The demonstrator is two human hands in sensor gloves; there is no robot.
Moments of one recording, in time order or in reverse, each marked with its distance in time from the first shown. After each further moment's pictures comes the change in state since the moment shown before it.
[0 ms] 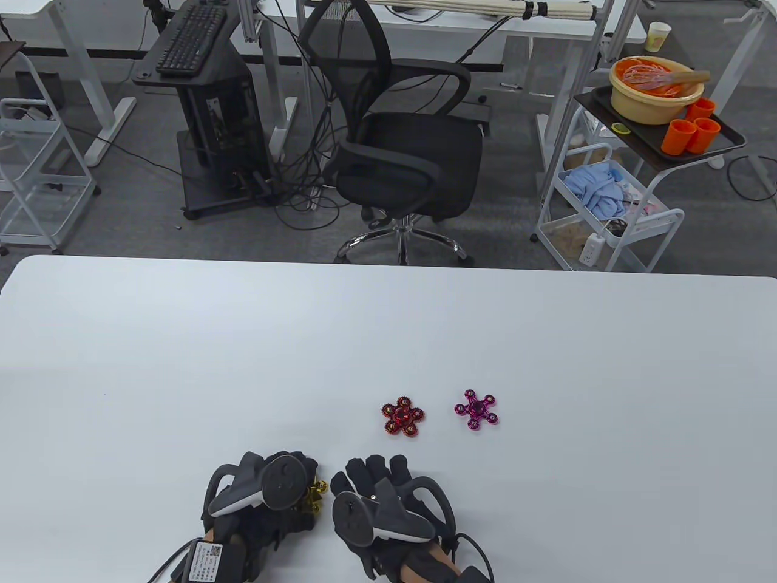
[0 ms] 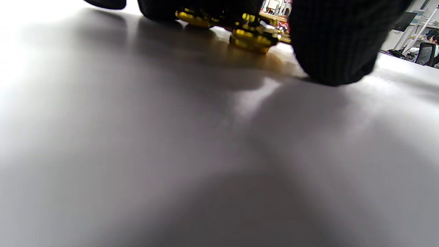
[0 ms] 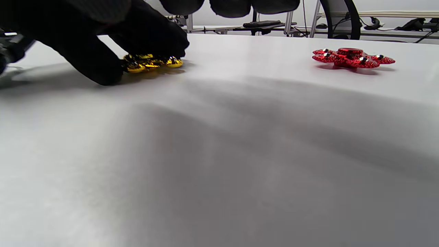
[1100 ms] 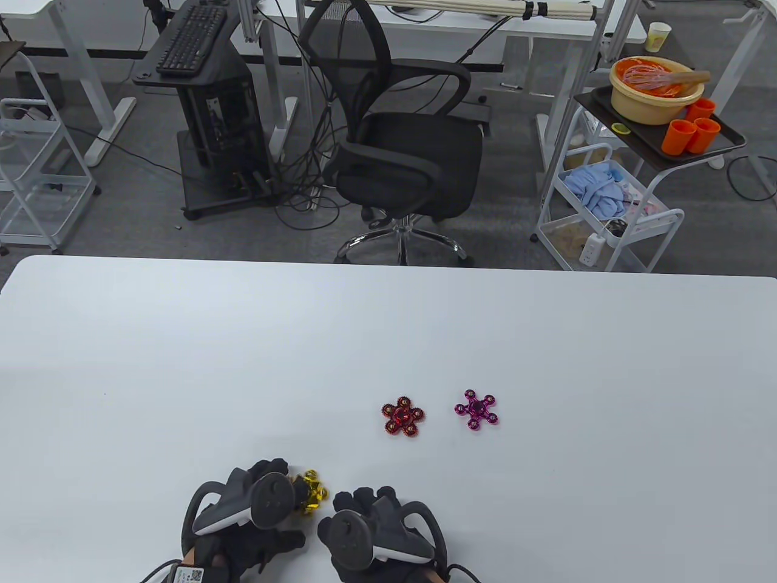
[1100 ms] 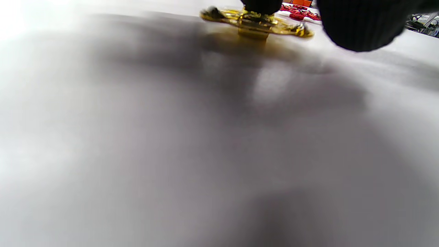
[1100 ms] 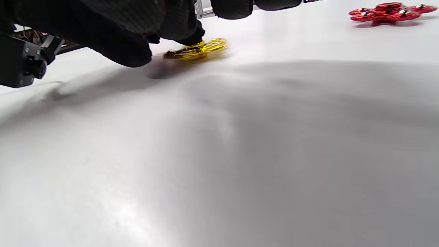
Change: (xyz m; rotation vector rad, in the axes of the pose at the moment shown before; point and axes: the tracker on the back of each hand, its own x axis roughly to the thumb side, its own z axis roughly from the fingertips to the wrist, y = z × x) left_hand -0.001 -0.003 0.032 -0.084 0.037 -0.048; right_hand 0.018 -0.001 0.036 0.089 -0.067 -0.146
